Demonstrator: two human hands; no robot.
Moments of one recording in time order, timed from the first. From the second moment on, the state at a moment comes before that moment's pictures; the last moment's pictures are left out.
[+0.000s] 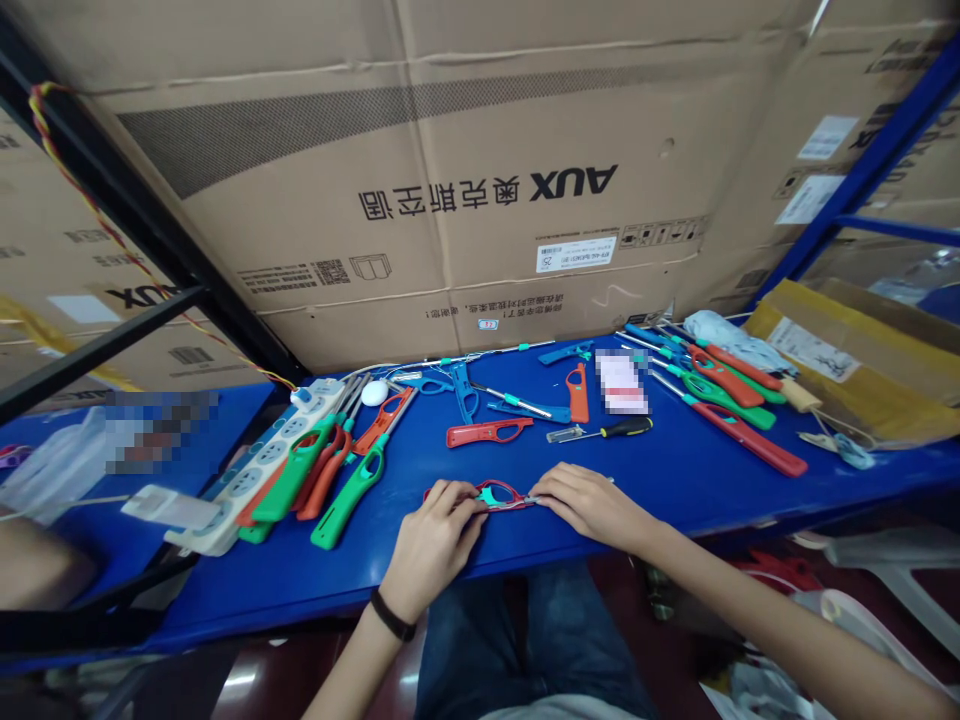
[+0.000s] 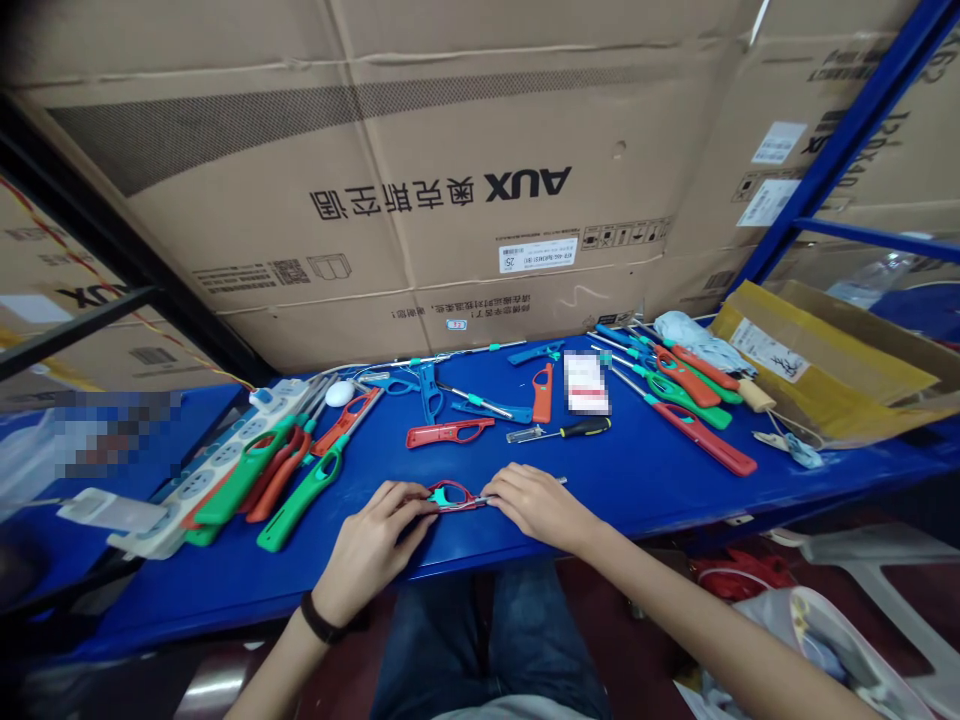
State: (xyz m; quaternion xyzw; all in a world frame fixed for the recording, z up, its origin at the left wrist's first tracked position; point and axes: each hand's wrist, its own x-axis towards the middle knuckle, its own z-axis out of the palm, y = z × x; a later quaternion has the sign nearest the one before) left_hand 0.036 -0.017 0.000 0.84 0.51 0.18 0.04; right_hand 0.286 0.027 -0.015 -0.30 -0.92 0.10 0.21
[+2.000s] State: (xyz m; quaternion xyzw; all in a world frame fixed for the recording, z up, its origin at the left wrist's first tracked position) left_hand 0.031 0.019 0.033 0.91 0.40 0.06 0.13; right_hand 0.283 0.026 -0.011 -0.30 -0.93 0.07 0.20
